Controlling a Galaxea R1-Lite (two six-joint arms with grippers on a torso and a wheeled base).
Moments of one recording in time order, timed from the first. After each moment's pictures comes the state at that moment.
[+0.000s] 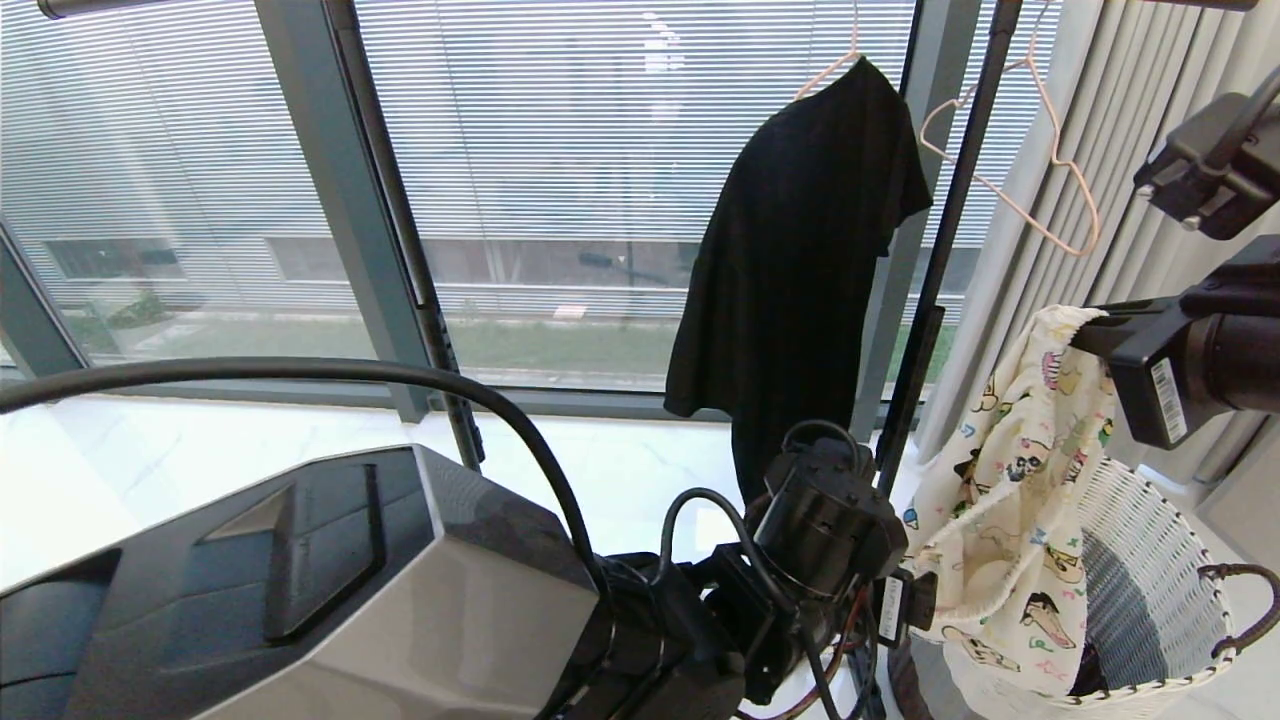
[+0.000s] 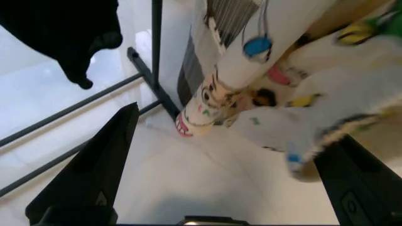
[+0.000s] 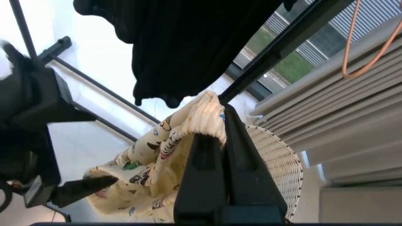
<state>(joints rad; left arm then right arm) -0.98 2.23 -1.27 -0.46 0.12 -0.29 0.73 1.28 -1.17 0.21 -0.40 -0.28</state>
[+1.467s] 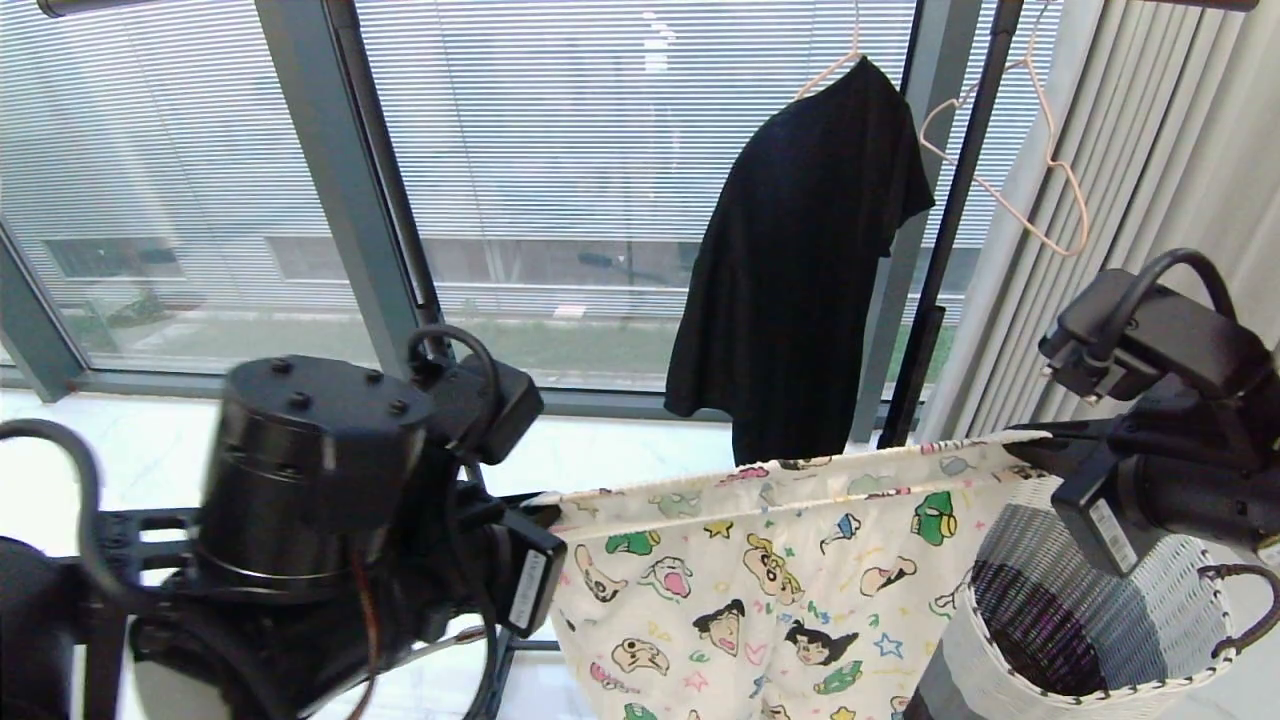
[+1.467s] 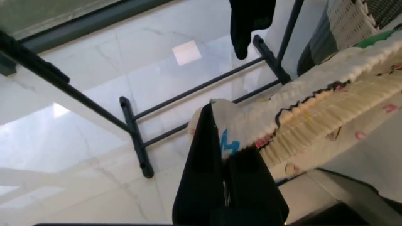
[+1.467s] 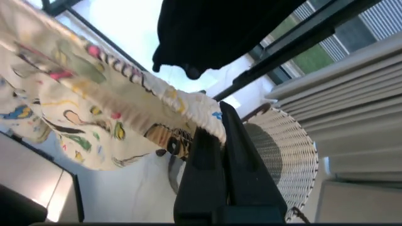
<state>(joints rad) -0.77 1.44 -0.76 -0.14 0.30 0.01 0.78 1.28 -0.96 0.16 -0.41 -0.28</state>
